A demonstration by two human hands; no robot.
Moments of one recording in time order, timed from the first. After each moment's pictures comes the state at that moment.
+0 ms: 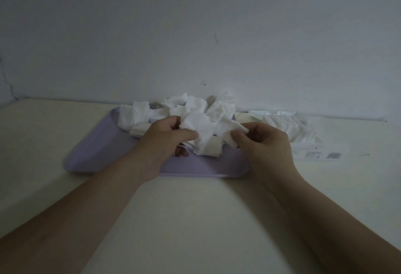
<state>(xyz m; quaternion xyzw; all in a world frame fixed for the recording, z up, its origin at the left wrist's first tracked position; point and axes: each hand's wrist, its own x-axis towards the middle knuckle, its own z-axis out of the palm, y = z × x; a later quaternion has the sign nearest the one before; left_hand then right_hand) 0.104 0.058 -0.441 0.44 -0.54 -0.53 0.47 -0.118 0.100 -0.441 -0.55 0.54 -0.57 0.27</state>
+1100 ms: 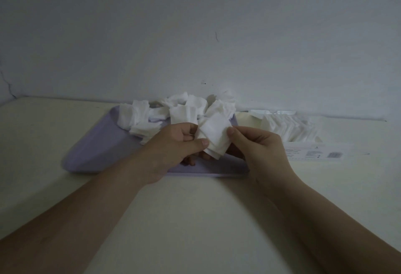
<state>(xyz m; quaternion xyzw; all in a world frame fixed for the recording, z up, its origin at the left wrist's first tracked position) 0.099 0.069 -0.443 0.42 -0.62 -0.54 0.39 -0.108 0.100 -0.449 -0.54 0.45 -0.59 0.40</state>
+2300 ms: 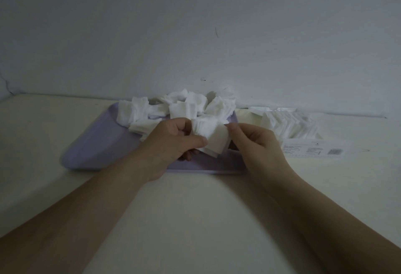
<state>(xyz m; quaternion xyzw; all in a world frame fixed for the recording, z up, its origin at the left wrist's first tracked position) 0.097 0.069 -0.443 0.46 -0.57 -0.52 0.44 -0.106 0.106 -0.441 -0.63 0.48 -0.52 0.33</state>
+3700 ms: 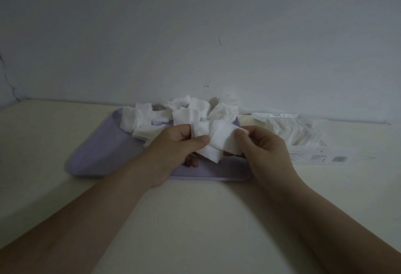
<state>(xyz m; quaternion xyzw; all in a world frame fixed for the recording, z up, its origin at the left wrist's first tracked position) 0.100 0.064 -0.448 0.41 -0.55 -0.57 0.44 -0.107 0.107 -0.441 -0.56 0.50 -0.57 0.35</state>
